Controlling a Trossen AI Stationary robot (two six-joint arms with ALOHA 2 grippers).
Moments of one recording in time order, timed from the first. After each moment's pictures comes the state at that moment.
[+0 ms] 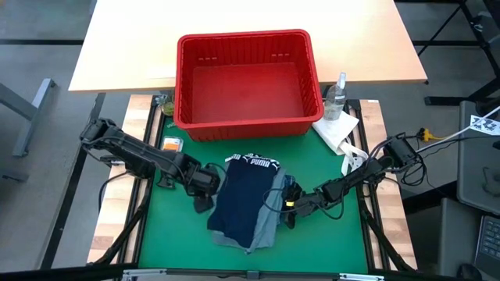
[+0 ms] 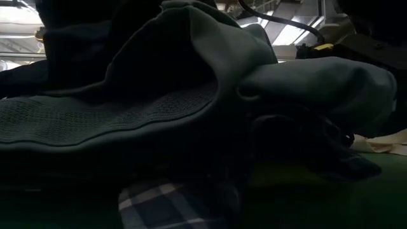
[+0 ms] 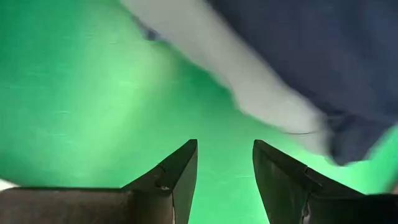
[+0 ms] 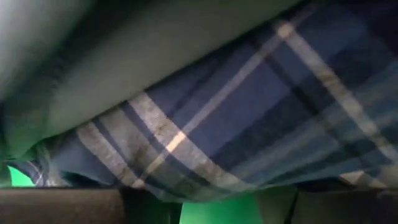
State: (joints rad) left arm -0.31 1.47 1.12 -0.99 0.00 -0.79; right arm 0.46 1.74 0.60 0.40 0.27 0.84
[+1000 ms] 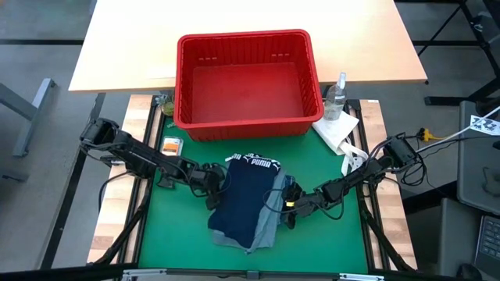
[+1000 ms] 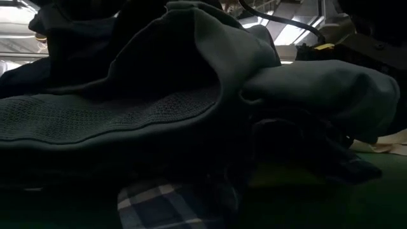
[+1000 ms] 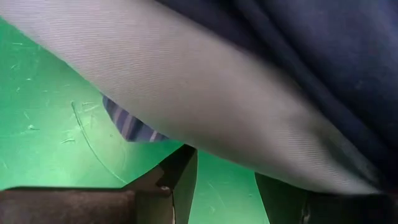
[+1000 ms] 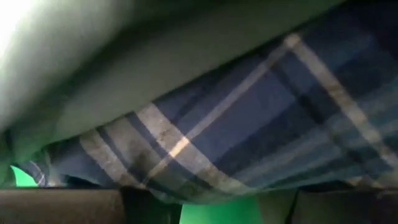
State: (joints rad) left arm -0.25 1.47 0.69 -0.22 -0.12 -0.72; right arm 0.46 1.74 0.60 0.40 0.27 0.83
